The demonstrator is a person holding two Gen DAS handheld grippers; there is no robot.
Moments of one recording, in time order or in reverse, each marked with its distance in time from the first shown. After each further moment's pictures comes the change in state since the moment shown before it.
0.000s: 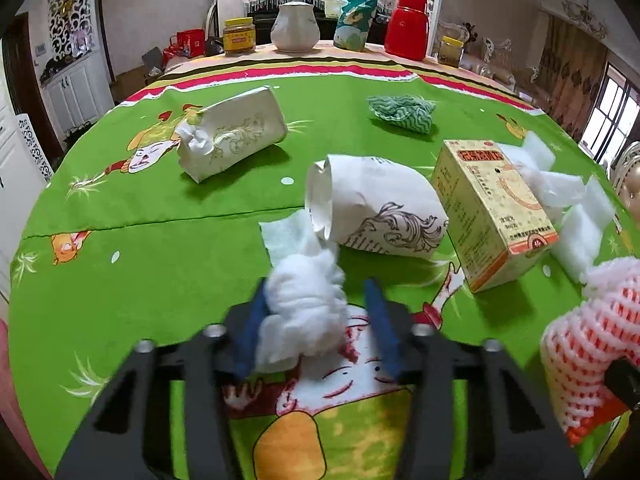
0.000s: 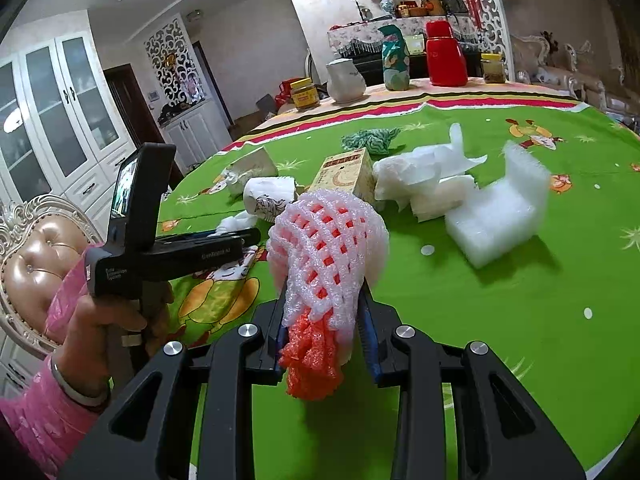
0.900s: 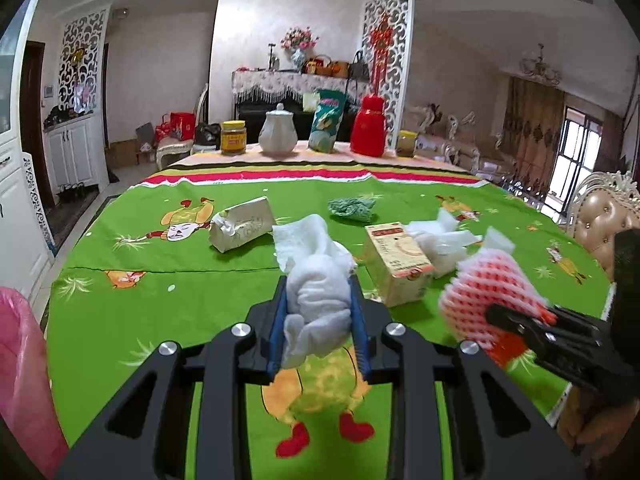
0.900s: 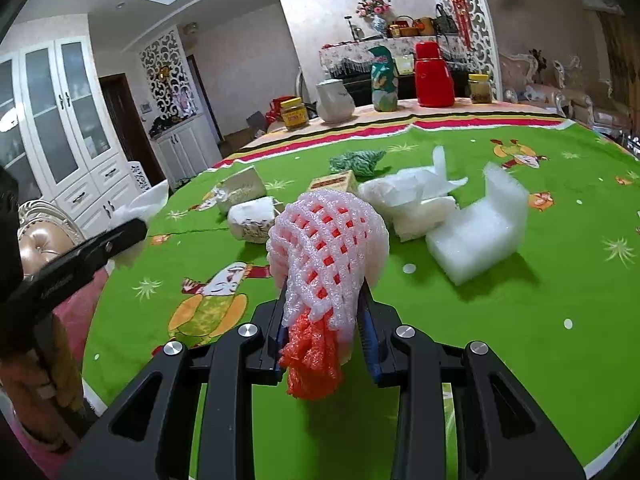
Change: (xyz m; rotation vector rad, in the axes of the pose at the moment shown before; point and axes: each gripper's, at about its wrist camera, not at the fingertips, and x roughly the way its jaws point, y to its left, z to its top) left arm -0.141 -0.009 -0.054 0.033 -0.373 -0.080; right arm -0.009 -0.002 0.003 -0.017 -0.079 -0.048
